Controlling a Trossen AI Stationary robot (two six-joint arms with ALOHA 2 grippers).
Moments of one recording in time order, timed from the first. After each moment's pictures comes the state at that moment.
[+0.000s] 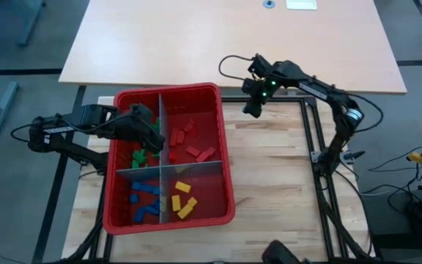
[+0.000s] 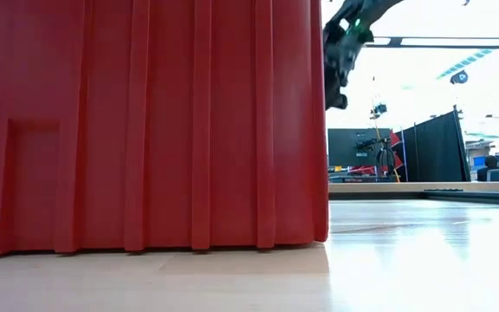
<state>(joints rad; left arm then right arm) -0.01 1.12 1.41 -1.30 -0.36 -0.83 -0.74 1.76 1.62 -1.10 -0.44 -0.26</state>
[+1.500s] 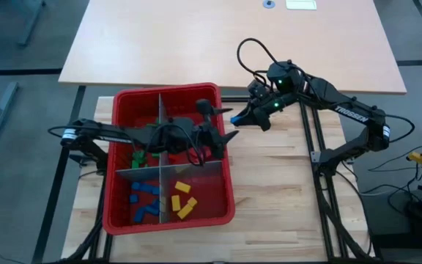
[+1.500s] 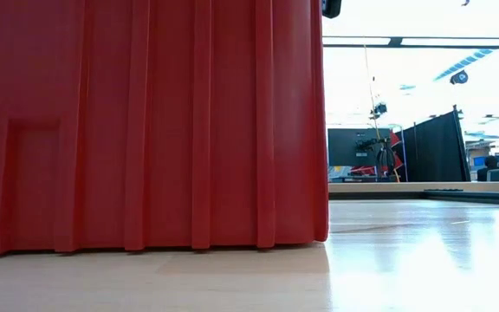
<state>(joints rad) -0.07 1.57 1.41 0.10 -0.53 0.67 -0.37 1.39 1.62 -0.71 -0.63 0.44</state>
